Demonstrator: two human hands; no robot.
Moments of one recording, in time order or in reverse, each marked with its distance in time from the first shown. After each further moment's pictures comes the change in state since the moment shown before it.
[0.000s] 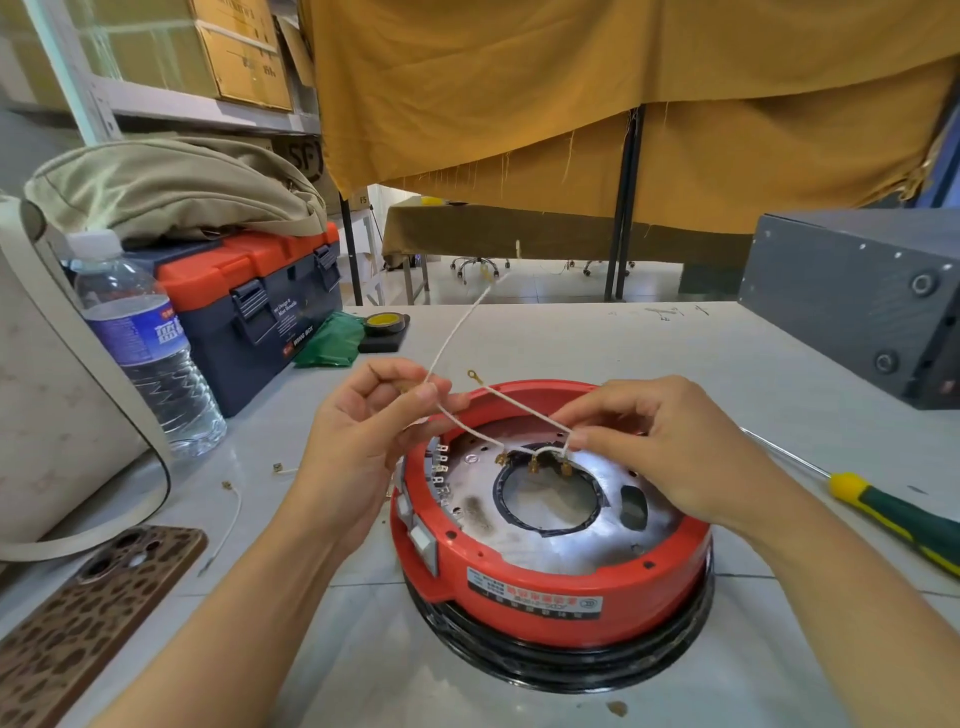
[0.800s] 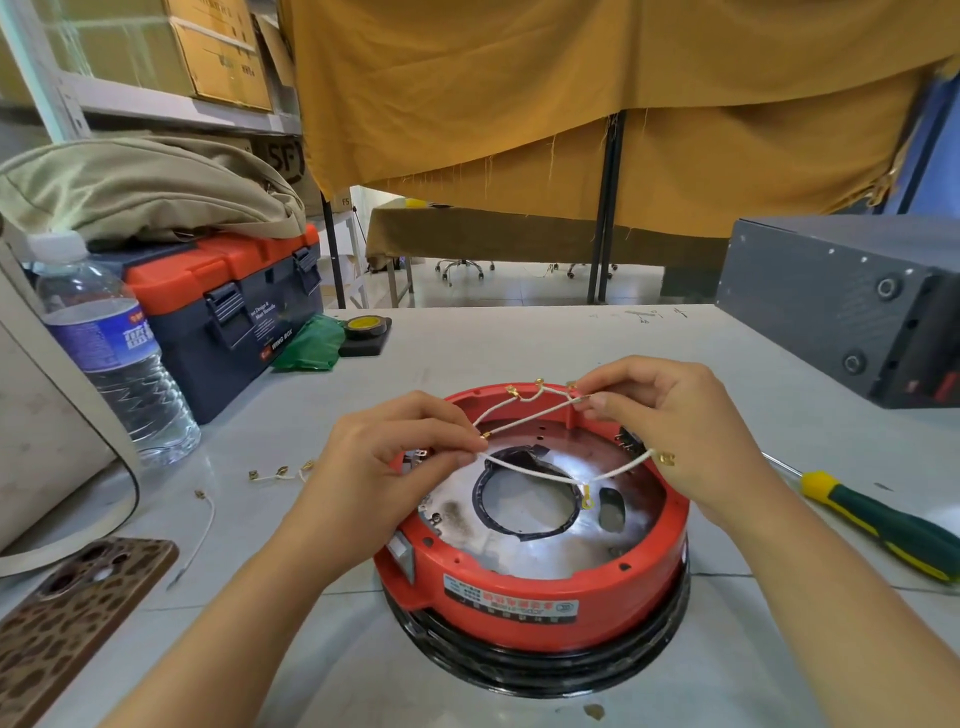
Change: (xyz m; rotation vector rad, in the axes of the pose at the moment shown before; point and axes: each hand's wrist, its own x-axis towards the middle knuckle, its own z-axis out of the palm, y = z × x) left_hand -0.013 0.006 0.012 0.947 -0.314 0.461; right_hand 0.005 0.016 -0.009 0.207 0.240 0.081
